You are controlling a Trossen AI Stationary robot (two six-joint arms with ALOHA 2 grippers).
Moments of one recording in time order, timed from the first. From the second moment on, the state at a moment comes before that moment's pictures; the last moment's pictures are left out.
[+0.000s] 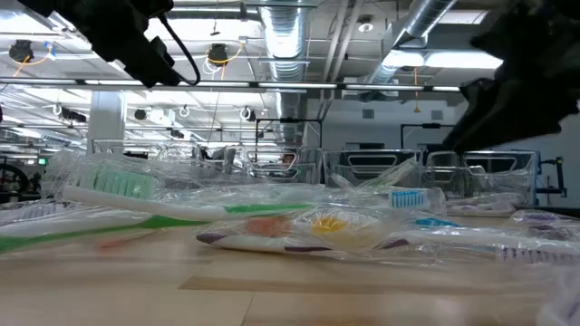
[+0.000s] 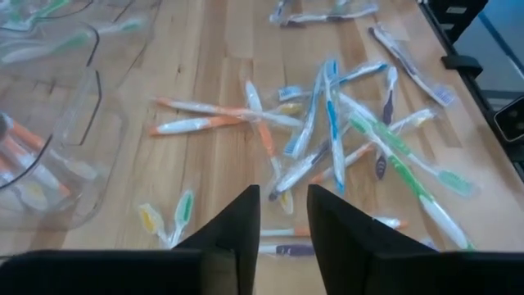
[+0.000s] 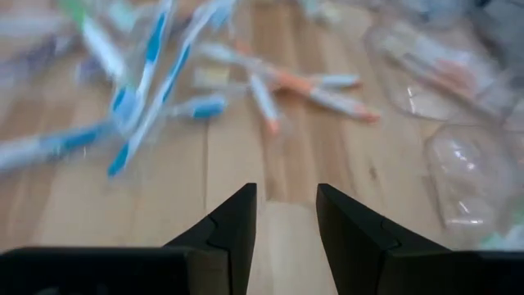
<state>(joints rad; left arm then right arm) -0.18 0.93 0.61 -0.30 -0.10 -0.14 0.58 1.25 0.47 -0.07 0.65 0.27</state>
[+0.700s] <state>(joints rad) -0.23 0.93 0.61 -0.29 -0.02 -0.24 0.47 1.36 0.53 0.12 0.49 0.30</state>
